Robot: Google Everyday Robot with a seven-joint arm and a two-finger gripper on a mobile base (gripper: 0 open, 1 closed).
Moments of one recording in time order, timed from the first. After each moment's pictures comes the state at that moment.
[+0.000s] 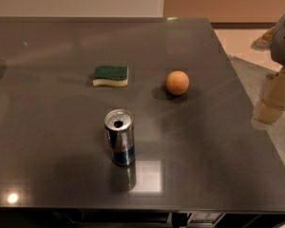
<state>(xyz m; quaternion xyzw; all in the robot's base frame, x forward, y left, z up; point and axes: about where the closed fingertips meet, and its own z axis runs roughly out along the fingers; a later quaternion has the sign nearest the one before) 0.438 -0.217 0.976 -0.60 0.78 -0.03 0.16</state>
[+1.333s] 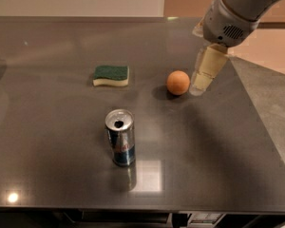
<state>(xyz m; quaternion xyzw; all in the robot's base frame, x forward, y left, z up) 0.537 -0.129 0.961 -0.64 0.74 0.03 0.21</state>
